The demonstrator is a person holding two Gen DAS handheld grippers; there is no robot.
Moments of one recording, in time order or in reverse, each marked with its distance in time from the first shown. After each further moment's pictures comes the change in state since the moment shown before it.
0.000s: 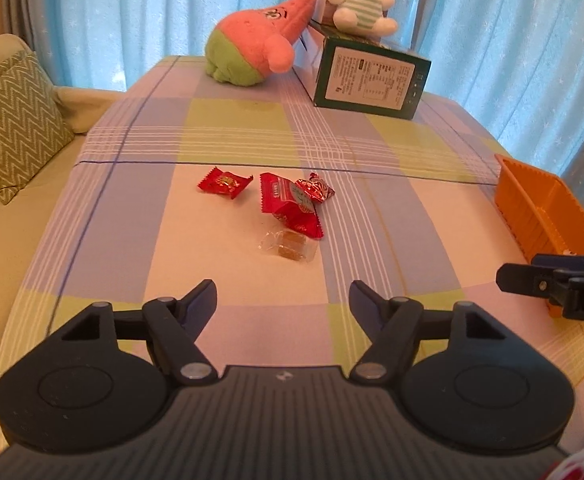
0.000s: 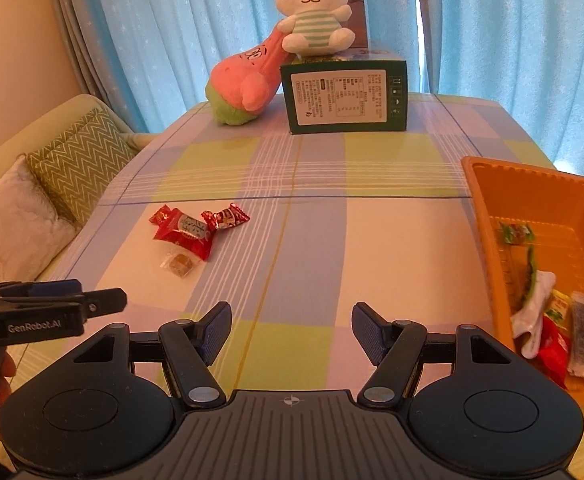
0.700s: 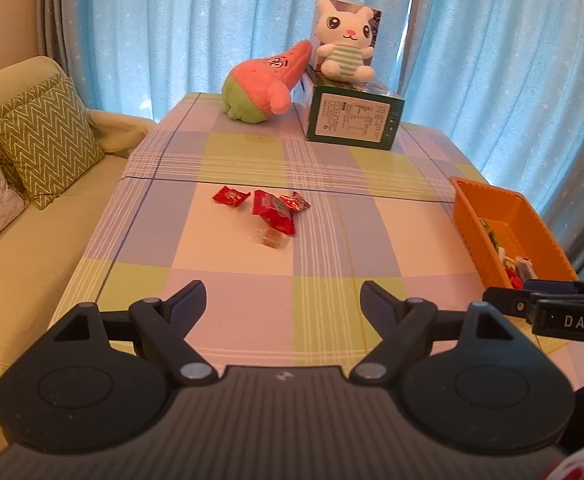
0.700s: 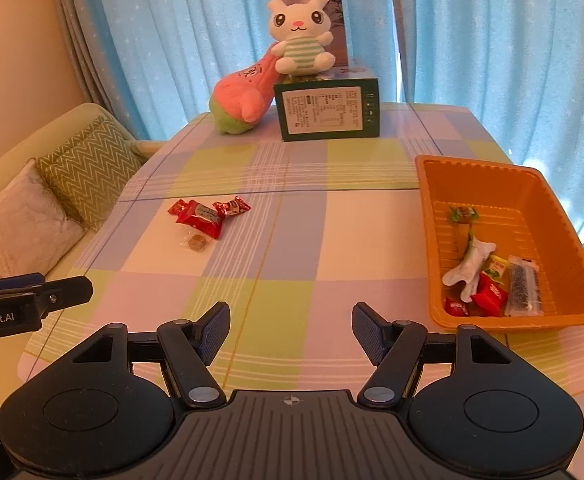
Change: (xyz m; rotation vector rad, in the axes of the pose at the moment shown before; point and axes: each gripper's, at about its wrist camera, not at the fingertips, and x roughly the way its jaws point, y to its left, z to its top) left arm -0.136 -0.045 -0.031 -0.043 -0.094 0.070; right arm -0.106 0.010 -0.033 0.004 -0.023 -0.022
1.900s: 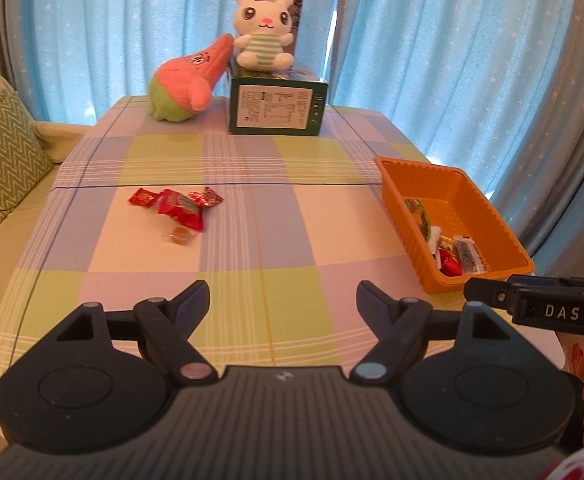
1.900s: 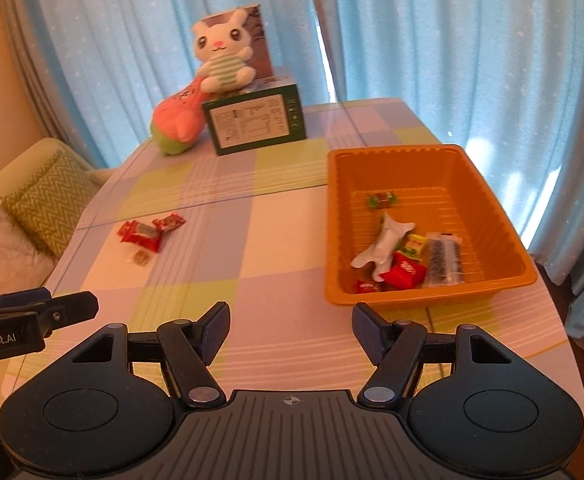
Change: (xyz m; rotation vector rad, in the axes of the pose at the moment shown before) left arm -0.006 -0.076 -0.004 0.081 0.025 -0.117; right arm -0.047 -0.058 -0.017 0.114 -0.031 -0.080
